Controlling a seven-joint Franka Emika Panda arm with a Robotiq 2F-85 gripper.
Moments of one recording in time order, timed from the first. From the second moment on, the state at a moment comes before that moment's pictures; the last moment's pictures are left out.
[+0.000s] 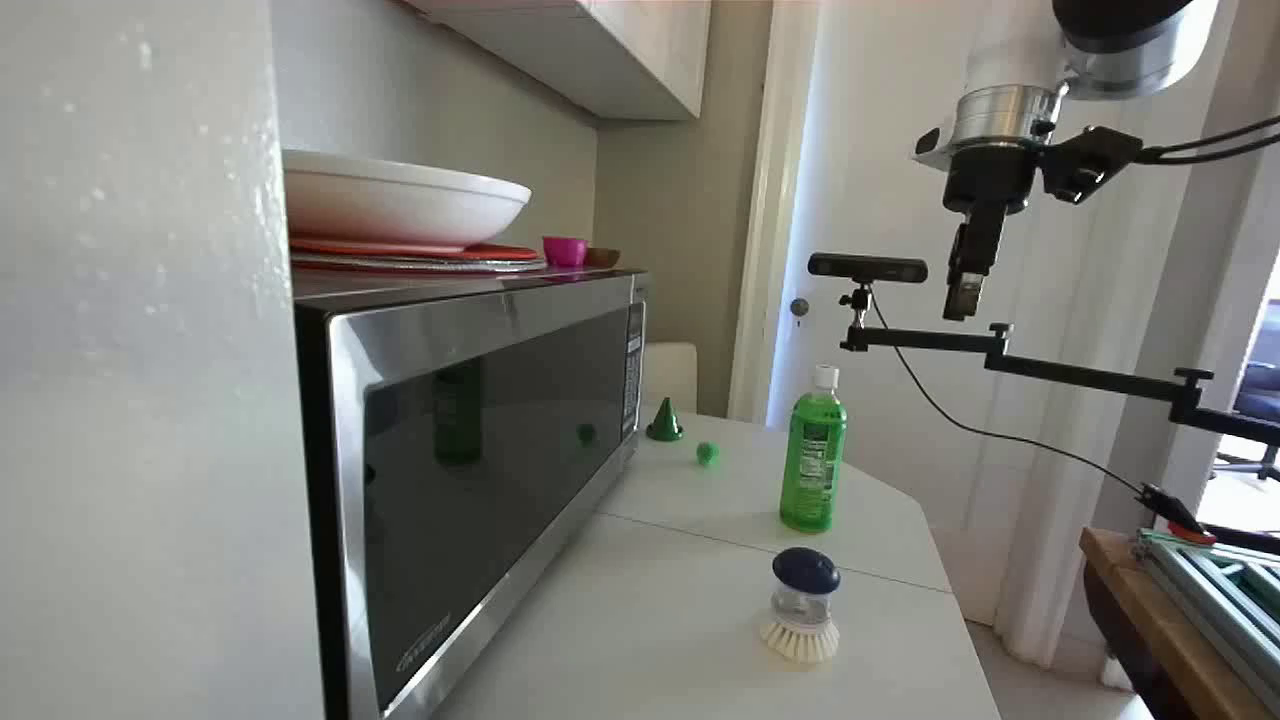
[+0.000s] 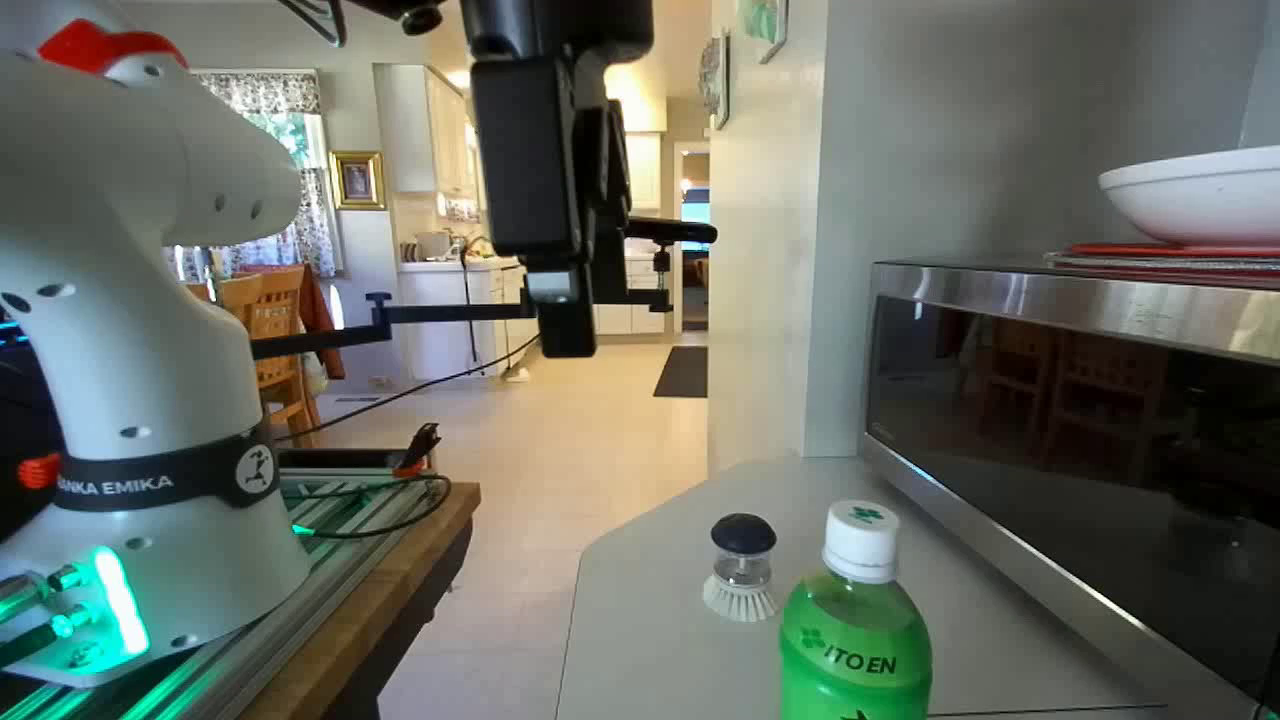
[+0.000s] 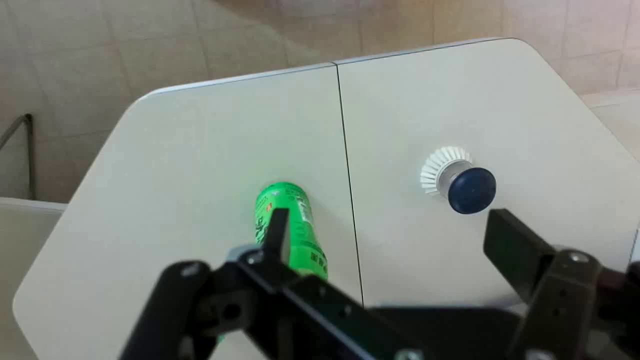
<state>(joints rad) -0.12 -0.57 -0.32 -2.69 -0.03 2.14 -0.30</state>
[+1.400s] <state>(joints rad) -0.04 -0.26 -0.32 -2.60 0.13 2.56 -0.37</state>
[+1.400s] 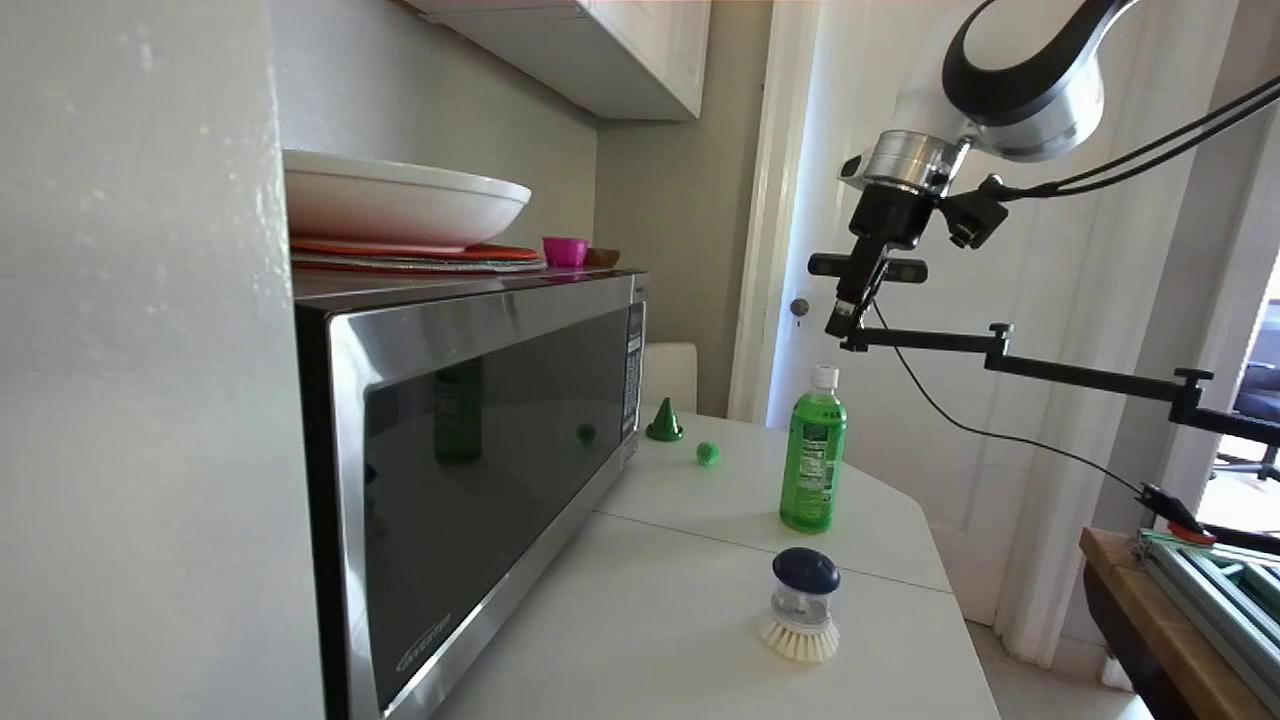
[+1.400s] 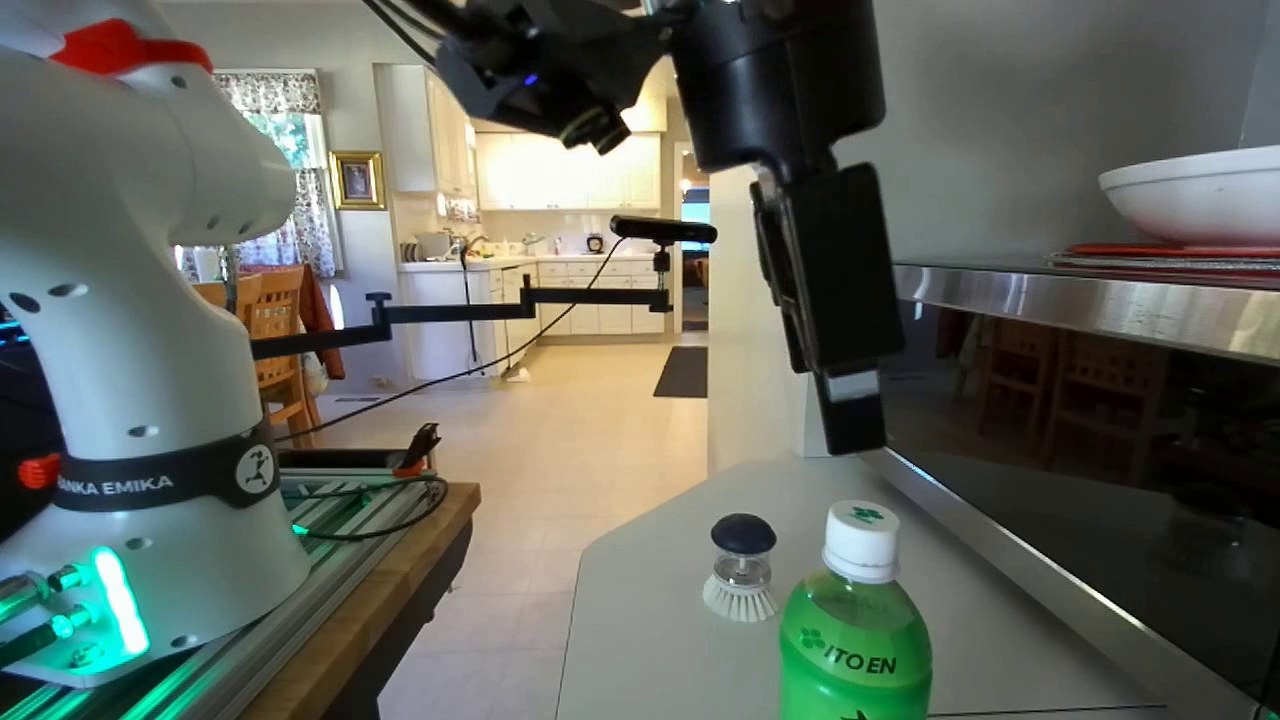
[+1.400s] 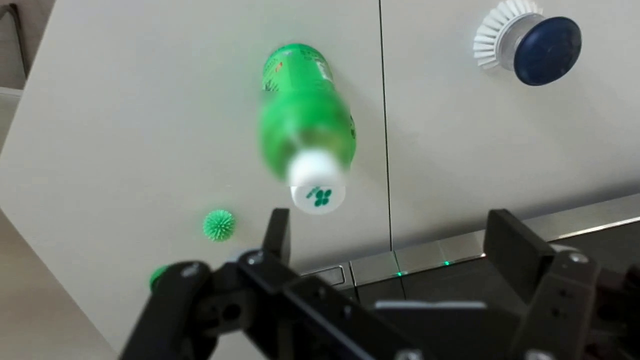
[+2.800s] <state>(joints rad) -0.08 -0.08 -0.28 -2.53 0.13 2.58 -0.53</state>
